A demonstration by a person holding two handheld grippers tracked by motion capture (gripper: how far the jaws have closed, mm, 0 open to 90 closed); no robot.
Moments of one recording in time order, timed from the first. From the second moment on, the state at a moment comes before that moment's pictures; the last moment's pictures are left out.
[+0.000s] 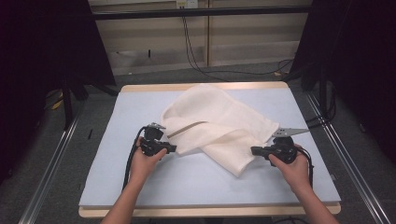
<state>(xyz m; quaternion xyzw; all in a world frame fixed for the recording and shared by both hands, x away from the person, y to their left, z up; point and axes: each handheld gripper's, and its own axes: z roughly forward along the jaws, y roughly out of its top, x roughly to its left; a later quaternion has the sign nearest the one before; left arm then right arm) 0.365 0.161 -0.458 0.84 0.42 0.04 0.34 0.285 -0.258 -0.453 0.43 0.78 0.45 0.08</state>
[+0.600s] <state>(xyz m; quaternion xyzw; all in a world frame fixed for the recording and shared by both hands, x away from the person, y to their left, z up) 0.367 0.160 -0.460 0.84 0.42 0.03 0.33 0.302 -0.277 -0.482 0.50 0.78 0.35 0.16</state>
